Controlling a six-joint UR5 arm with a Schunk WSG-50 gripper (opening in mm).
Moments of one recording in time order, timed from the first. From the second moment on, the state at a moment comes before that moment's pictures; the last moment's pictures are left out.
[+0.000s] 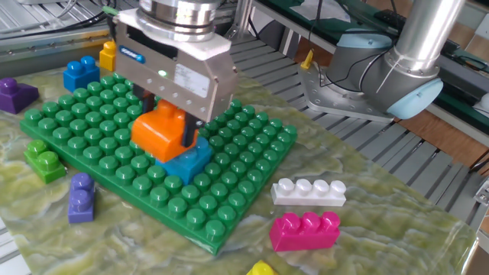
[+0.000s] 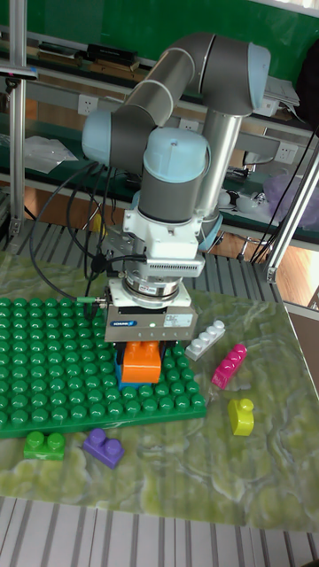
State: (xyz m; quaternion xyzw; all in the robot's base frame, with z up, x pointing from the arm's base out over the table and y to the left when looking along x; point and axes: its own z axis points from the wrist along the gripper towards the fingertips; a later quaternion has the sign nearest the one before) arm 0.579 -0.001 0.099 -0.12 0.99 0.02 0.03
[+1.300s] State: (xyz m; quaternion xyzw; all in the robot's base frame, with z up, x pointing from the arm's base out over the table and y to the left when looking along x) arm 0.560 -0.004 0.078 -0.15 0.99 0.00 0.04
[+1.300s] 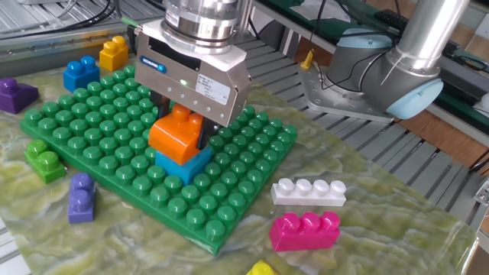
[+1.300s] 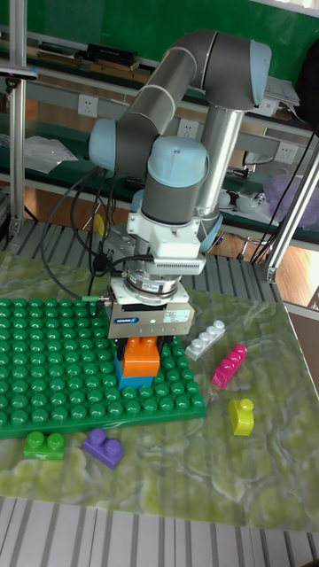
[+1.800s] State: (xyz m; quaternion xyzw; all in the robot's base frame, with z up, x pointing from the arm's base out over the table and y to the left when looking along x) arm 0.548 -0.005 0.080 -0.17 0.99 0.00 0.02
